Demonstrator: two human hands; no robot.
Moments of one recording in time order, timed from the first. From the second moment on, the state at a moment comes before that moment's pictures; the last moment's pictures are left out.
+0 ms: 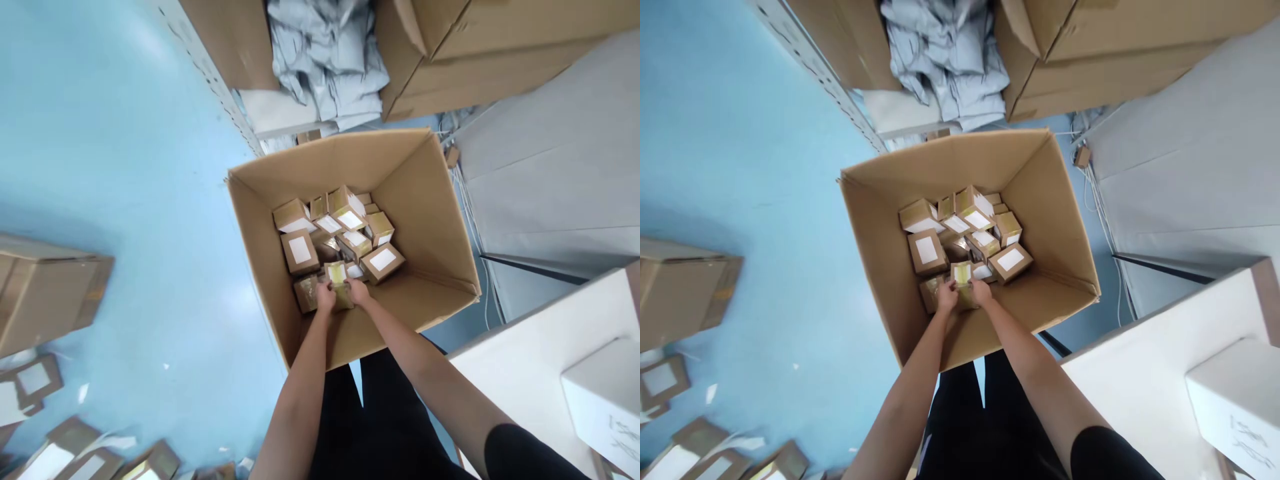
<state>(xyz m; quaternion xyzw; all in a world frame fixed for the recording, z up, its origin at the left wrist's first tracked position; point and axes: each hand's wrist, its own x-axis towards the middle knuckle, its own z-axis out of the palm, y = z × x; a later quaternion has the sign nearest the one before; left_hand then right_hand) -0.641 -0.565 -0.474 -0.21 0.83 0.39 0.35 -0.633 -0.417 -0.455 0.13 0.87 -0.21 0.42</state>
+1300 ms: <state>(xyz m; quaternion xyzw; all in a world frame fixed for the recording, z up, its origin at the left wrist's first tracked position) -0.228 -0.190 -0.092 0.54 0.71 0.39 0.21 -0.066 -0.156 -0.090 0.58 0.76 -0.24 -0.19</state>
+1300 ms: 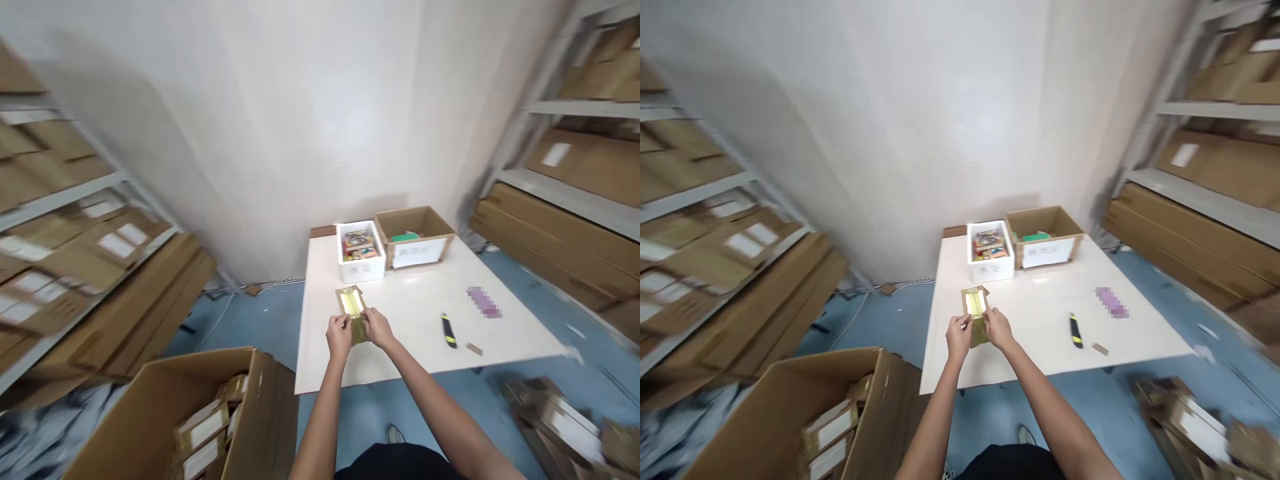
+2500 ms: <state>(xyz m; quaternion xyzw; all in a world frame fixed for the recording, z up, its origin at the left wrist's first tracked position) -0.143 0.017 -0.210 0.79 0.53 -0.12 0.27 0.143 -0.102 -0.180 0.79 0.53 -0.30 -0.06</state>
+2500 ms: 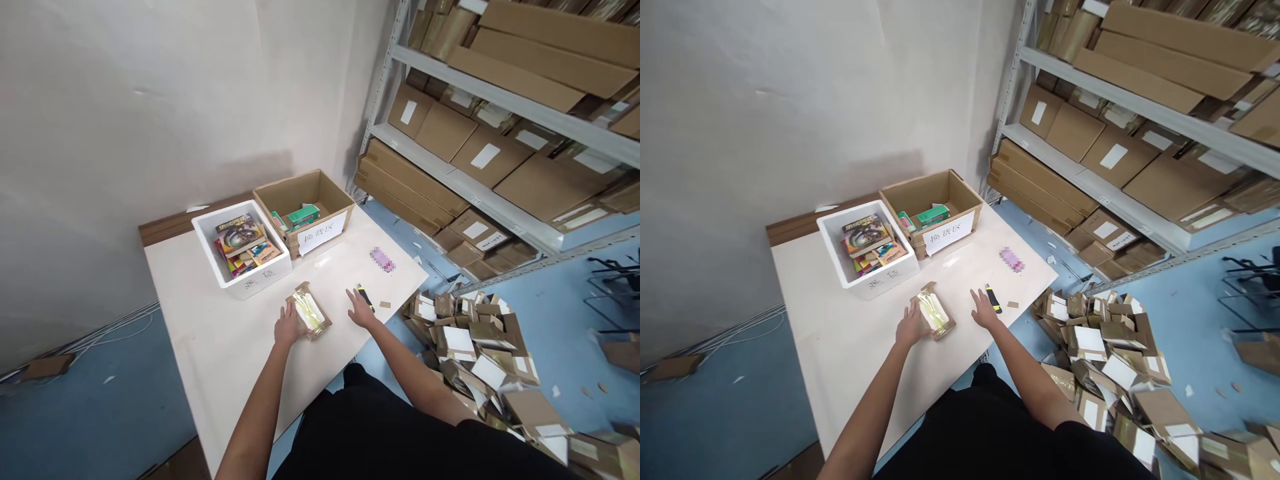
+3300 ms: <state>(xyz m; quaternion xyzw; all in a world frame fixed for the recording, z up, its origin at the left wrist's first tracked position) -0.093 -0.030 -0.215 0.67 0.64 -0.10 0.35 0.235 -0.059 -0.265 0.76 0.47 -0.45 -0.05</state>
